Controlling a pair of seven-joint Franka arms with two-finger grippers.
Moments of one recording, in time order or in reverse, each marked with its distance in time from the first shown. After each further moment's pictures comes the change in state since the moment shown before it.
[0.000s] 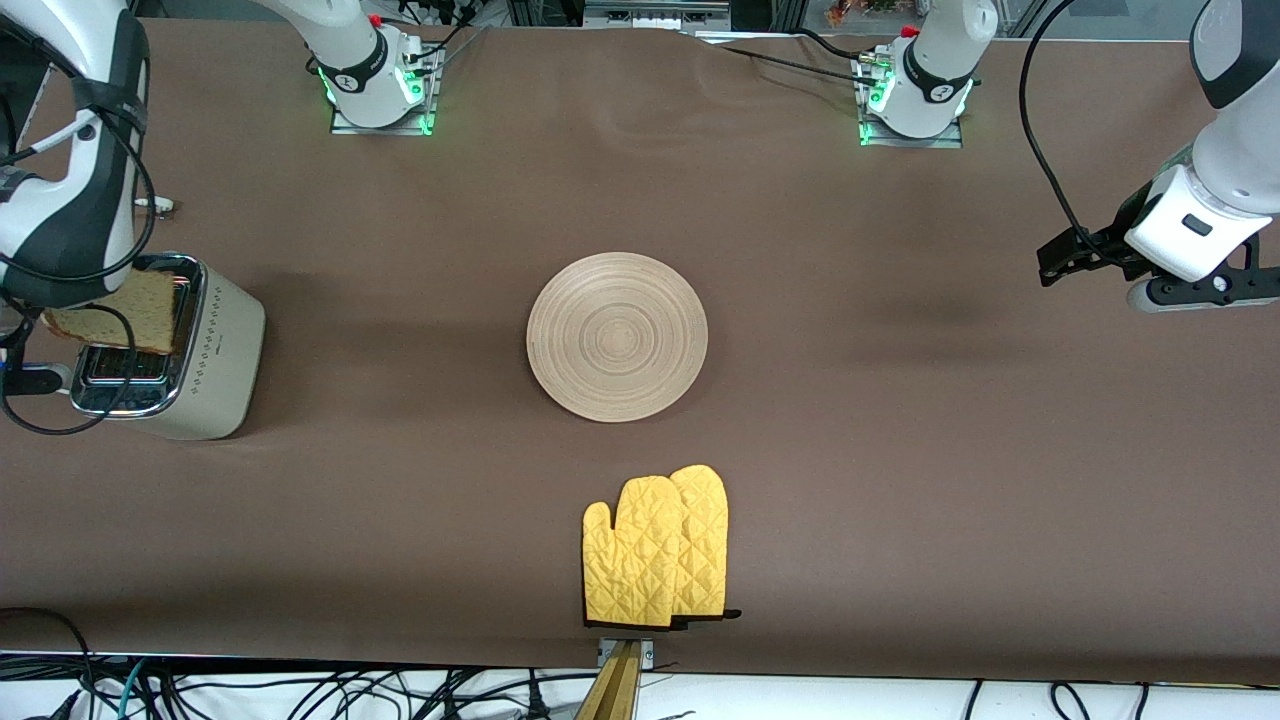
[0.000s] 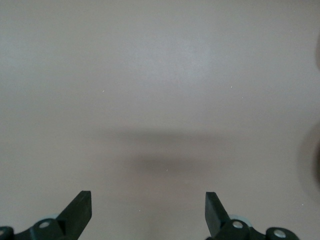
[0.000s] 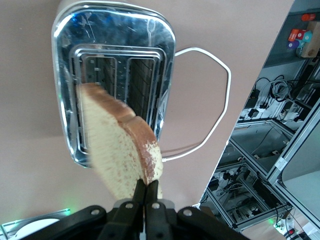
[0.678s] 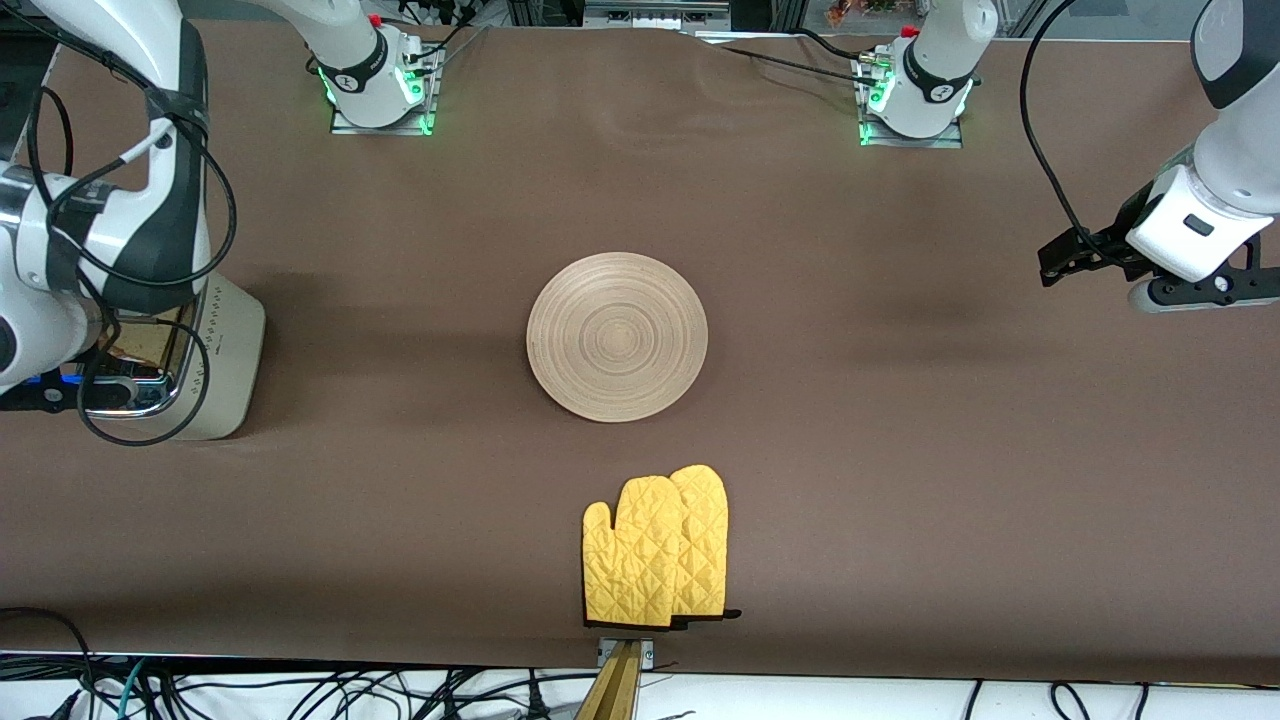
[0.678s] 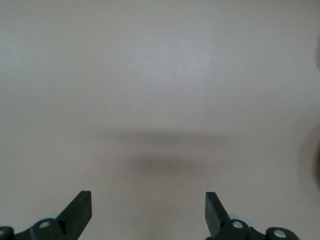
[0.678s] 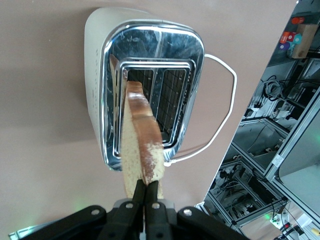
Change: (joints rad) left arm 0.000 0.000 0.002 0.000 0.000 0.001 0.000; right arm 0.101 0.011 0.005 0.003 0.000 -0.029 0.104
